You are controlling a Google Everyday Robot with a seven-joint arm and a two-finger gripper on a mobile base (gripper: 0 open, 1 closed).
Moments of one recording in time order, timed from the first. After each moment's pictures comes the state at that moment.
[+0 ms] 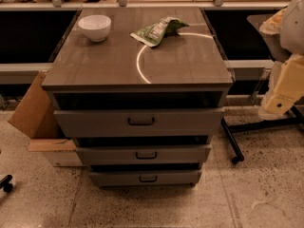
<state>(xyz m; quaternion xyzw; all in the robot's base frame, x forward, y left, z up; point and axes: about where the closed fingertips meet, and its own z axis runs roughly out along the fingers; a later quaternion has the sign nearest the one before) 0.438 -0.211 0.997 -0.60 0.77 -0.06 0.19</state>
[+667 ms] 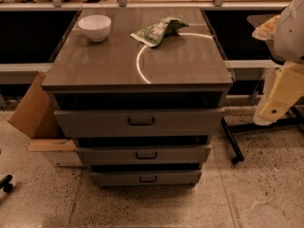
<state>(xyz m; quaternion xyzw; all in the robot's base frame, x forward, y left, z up) 0.435 -0.203 0.987 -0.61 0.76 -0.04 0.20</state>
